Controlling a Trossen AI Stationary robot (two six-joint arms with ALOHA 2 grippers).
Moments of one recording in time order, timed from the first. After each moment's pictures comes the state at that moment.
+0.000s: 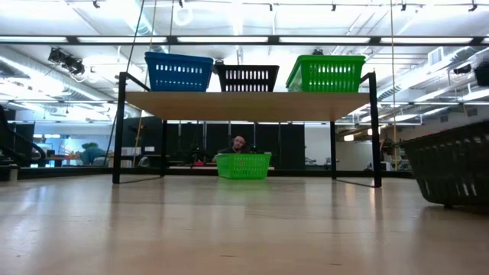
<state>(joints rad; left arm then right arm) -0.79 1.59 1.87 -0.98 -0.85 -1.11 0.77 2.02 1.42 -0.91 -0.09 0.74</state>
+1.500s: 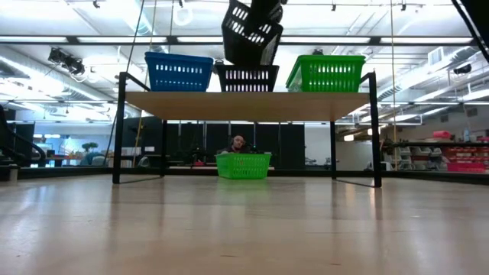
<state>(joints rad) -0.71 1.59 1.87 -0.99 -1.13 -1.09 -0.04 1.92 2.16 -1.23 0.13 -0.04</state>
